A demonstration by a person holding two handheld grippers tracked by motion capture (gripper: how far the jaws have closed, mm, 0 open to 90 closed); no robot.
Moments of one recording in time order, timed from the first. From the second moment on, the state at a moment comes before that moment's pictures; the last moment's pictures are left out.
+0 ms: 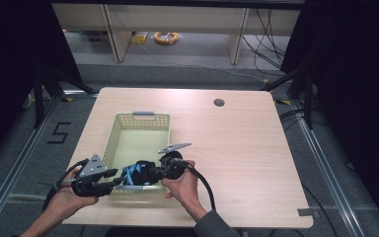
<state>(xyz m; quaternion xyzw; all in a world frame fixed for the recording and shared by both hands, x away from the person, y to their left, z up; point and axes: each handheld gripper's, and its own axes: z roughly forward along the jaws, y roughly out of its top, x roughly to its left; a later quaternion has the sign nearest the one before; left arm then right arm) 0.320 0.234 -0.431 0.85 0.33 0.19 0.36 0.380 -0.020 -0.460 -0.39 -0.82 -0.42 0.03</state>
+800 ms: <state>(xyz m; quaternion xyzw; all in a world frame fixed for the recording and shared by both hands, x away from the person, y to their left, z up) 0.317 0.234 -0.425 0.84 0.34 0.17 0.38 0.375 -0.015 -0.428 -0.34 -0.85 -0.40 -0.07</state>
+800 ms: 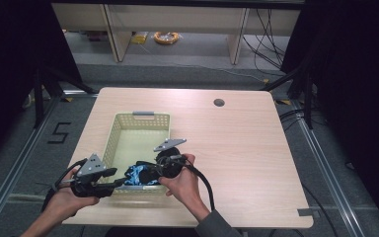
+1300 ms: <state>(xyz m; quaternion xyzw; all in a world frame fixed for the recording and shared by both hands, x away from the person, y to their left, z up) 0.305 0.217 -0.421 0.82 0.36 0.14 0.42 0.367 -0.061 -0.410 -0.34 -0.83 -0.44 -0.08</state>
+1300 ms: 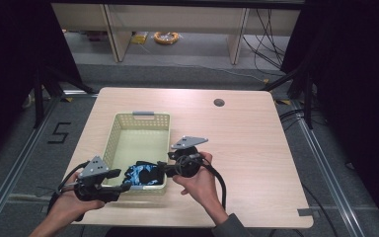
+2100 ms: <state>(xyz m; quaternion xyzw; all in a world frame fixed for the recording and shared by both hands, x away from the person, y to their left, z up) 0.288 0.185 -0.430 0.80 0.35 0.10 0.47 0.345 -0.140 -0.402 -0.36 -0.79 -0.47 -0.14</state>
